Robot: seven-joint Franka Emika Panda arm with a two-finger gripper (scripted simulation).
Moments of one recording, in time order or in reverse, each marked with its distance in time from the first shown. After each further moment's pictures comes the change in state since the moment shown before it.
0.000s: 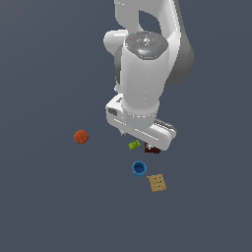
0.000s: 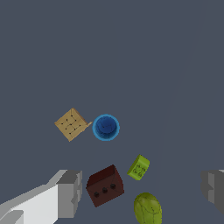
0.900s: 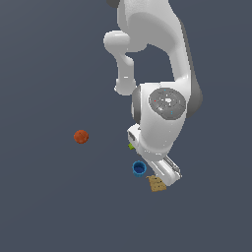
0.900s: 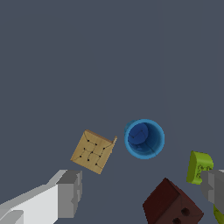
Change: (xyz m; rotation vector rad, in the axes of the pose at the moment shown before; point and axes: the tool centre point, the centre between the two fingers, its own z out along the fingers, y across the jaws) arm 0.018 -0.062 0.080 -0.001 0.000 0.412
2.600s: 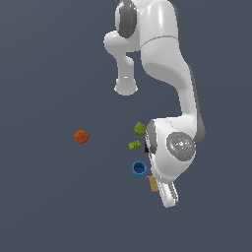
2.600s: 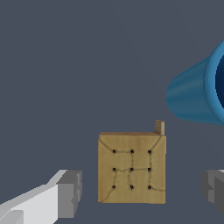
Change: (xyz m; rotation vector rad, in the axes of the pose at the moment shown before) arm -0.025 -0.053 0.107 -0.001 0.006 0.444
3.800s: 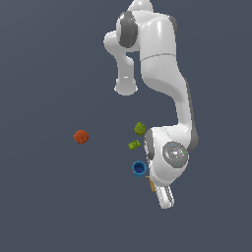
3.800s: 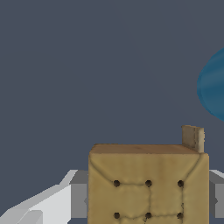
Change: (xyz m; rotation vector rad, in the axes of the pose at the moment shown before) arm 0.000 0.000 0.046 -0.002 0.000 0.003
